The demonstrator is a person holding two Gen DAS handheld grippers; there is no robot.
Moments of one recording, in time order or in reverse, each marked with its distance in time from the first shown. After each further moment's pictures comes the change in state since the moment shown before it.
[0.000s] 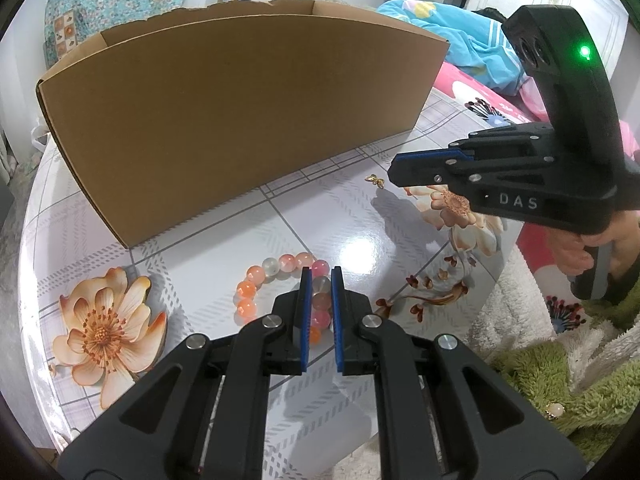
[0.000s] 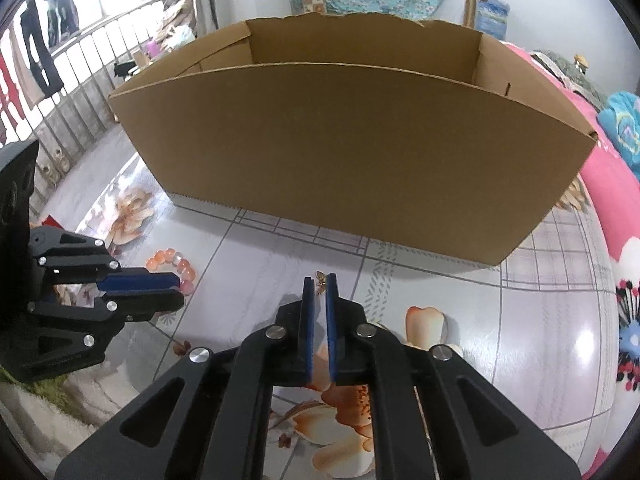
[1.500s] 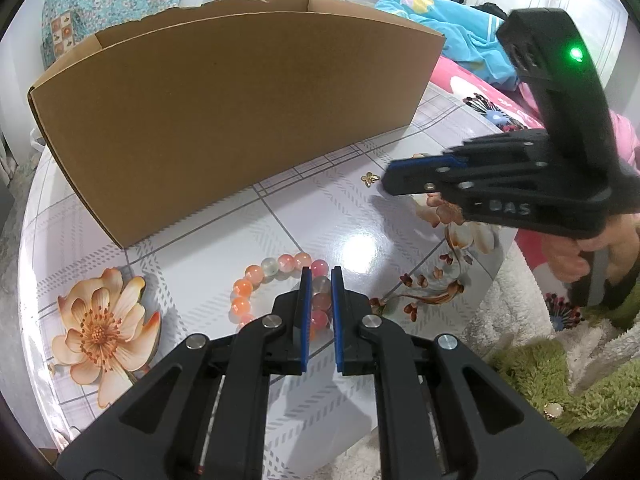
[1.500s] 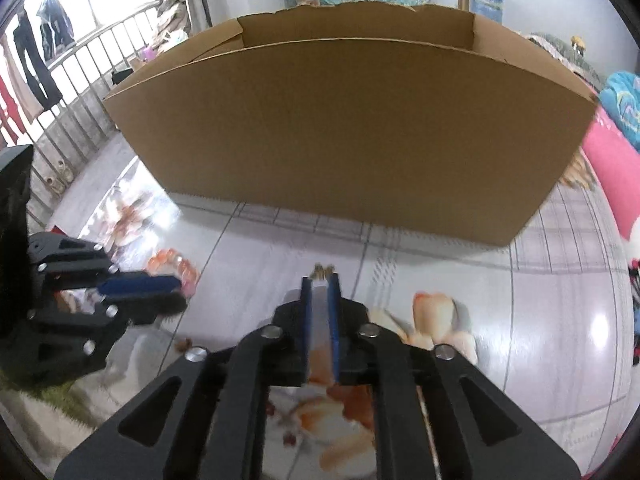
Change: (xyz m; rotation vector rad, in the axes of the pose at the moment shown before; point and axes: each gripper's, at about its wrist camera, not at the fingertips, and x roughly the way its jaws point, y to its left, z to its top) left arm 0.005 -0.004 -0.001 0.006 0.012 -0.001; right arm 0.009 -0.002 -0.006 0.048 0.009 0.026
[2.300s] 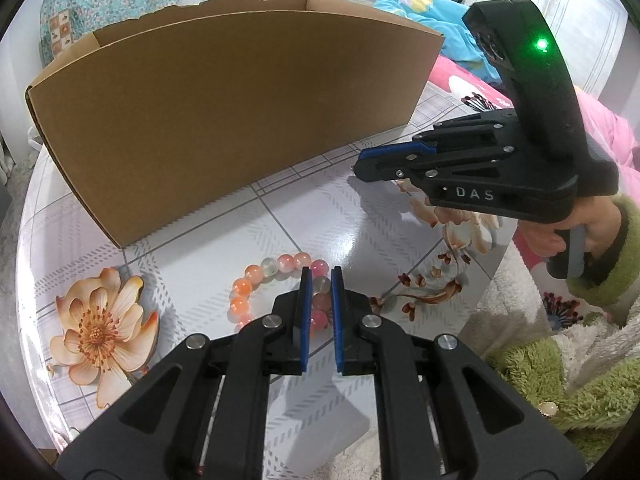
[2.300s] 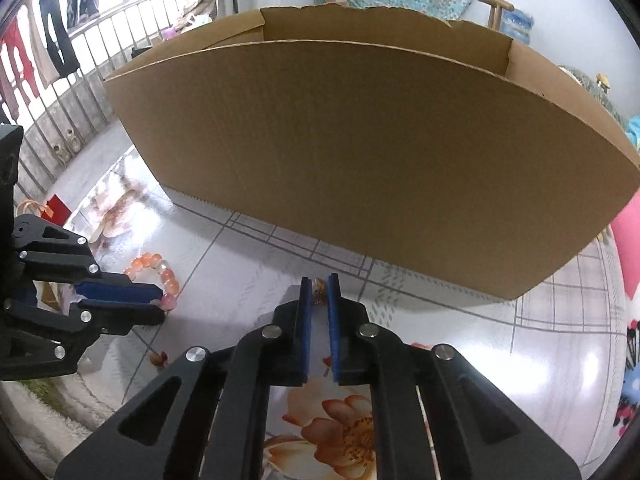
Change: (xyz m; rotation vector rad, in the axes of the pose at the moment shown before) left arm 0.000 0.004 0.000 0.003 0.004 -0.010; right arm 0.018 0.001 0.016 -0.116 -0.001 0.021
